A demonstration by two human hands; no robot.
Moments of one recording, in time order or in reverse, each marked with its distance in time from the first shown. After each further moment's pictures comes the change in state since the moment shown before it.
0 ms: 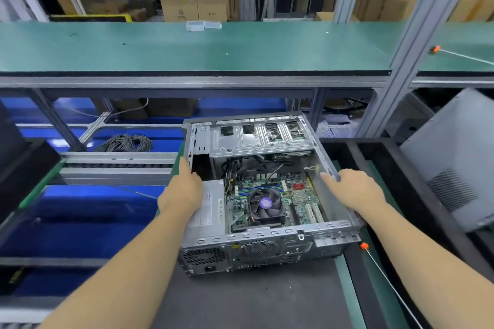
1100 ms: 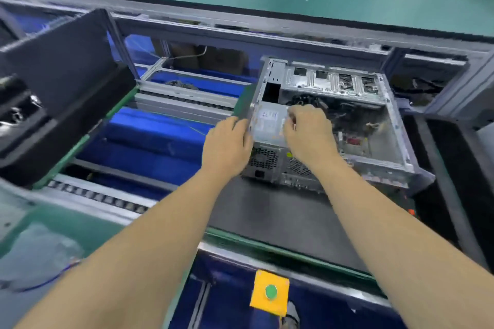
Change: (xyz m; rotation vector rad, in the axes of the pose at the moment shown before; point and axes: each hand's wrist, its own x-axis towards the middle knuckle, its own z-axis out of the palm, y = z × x) left_hand -0.082 -0.092 -0.016 0.063 0.279 0.440; right_hand -0.137 -0.208 0.027 0.116 0.229 -0.619
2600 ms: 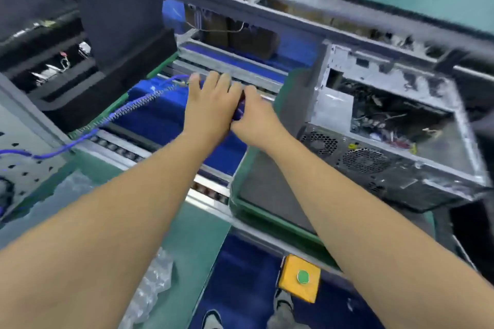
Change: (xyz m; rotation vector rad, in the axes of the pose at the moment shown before) left_hand -0.045 -0.123 -0.081 0.550 0.190 0.027; right_hand -0.015 -0.205 0.067 0.500 -0.431 -0.100
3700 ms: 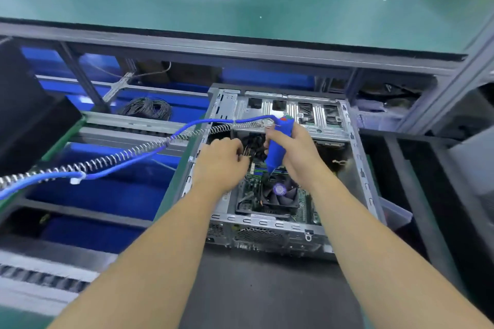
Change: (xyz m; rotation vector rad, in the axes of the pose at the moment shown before) left_hand 0.163 0.247 0.052 -0.601 -0.340 -0.031; right_hand 0.019 0.248 -0.227 1.004 0.339 0.187
